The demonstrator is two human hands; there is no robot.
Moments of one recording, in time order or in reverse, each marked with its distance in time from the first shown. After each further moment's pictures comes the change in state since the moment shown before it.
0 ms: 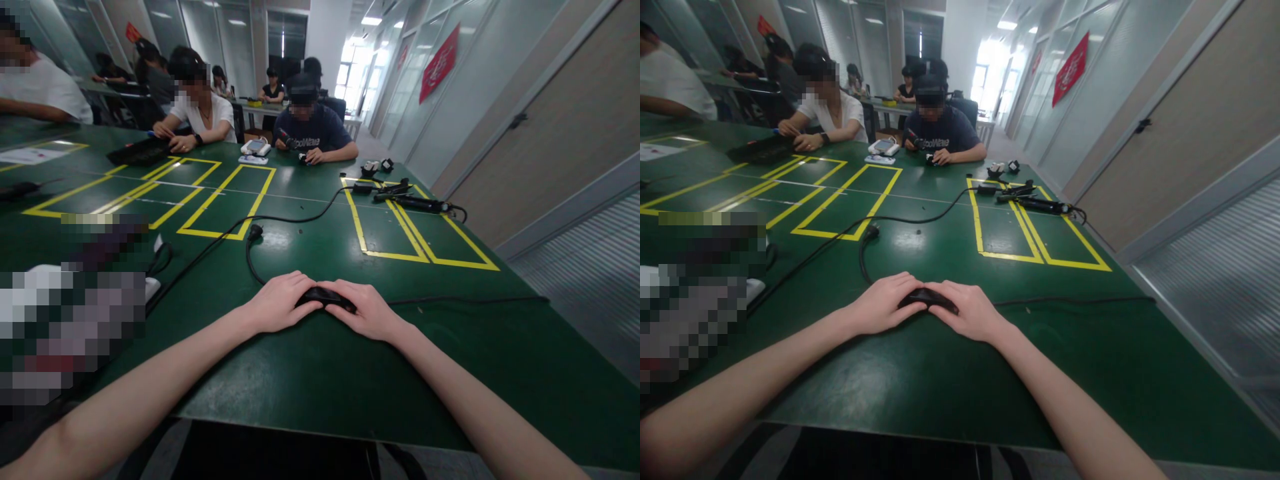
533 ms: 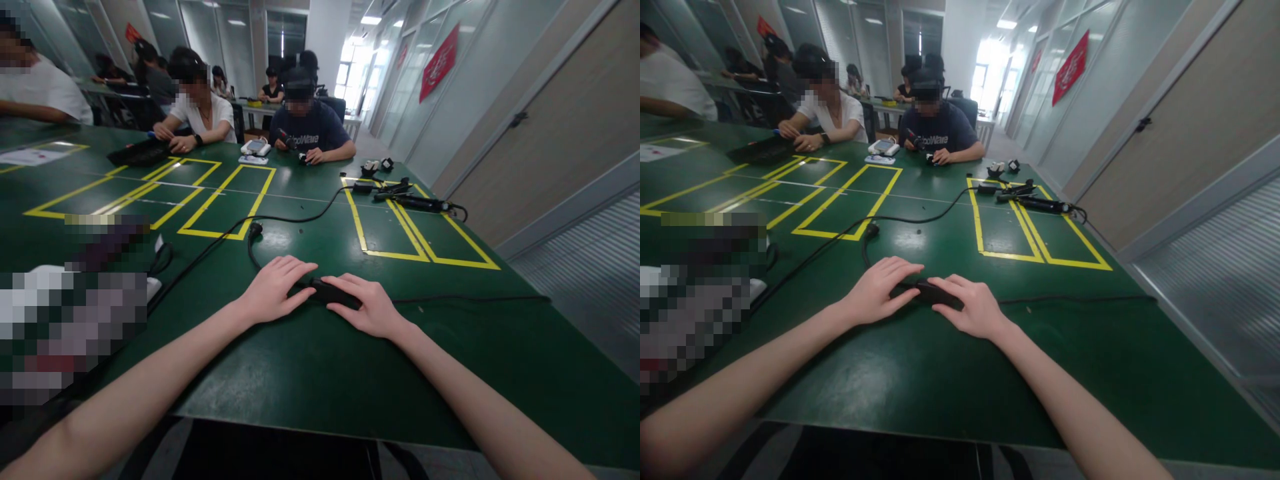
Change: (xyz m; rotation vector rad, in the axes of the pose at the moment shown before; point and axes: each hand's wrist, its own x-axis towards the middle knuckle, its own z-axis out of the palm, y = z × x) left_hand -0.002 -0.010 -0.008 0.071 0.239 0.082; right_hand -0.004 0.003 -0.001 0.008 0.112 0.066
